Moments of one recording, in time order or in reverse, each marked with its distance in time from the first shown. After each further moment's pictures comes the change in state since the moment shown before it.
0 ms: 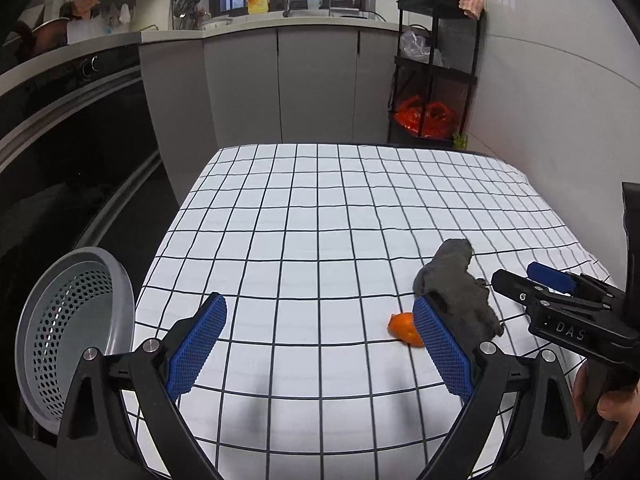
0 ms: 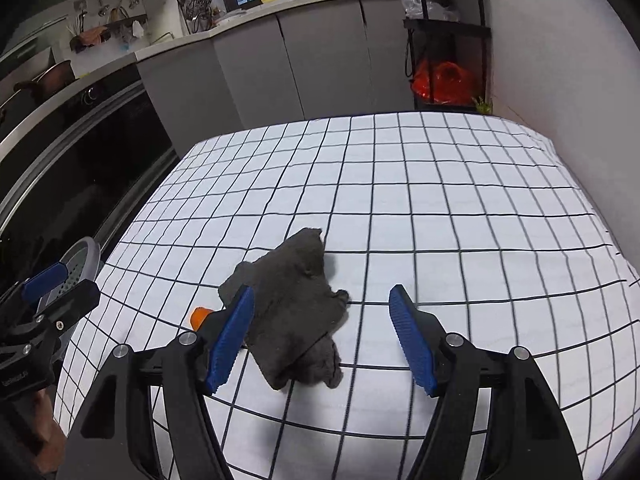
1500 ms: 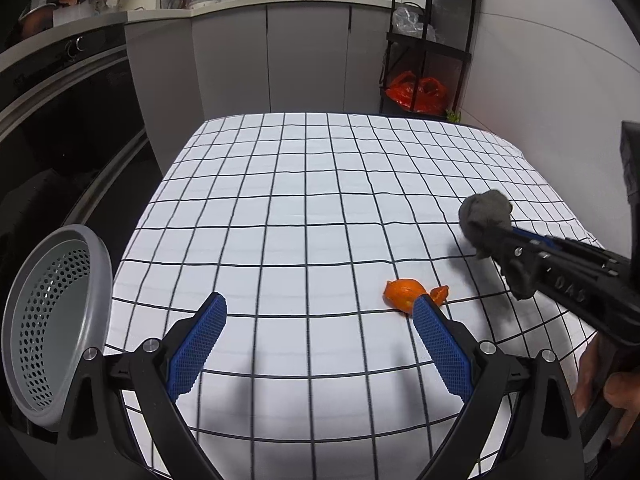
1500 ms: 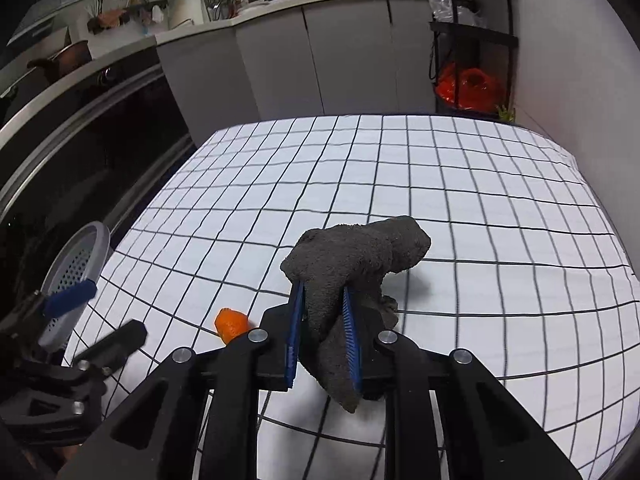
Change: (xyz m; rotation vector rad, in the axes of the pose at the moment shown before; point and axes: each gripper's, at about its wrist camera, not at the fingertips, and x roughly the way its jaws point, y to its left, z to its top) left arm 0.019 -0.007 -0.019 0.016 0.077 -0.043; right arm -0.001 0.016 0.007 -0.043 -0.016 0.011
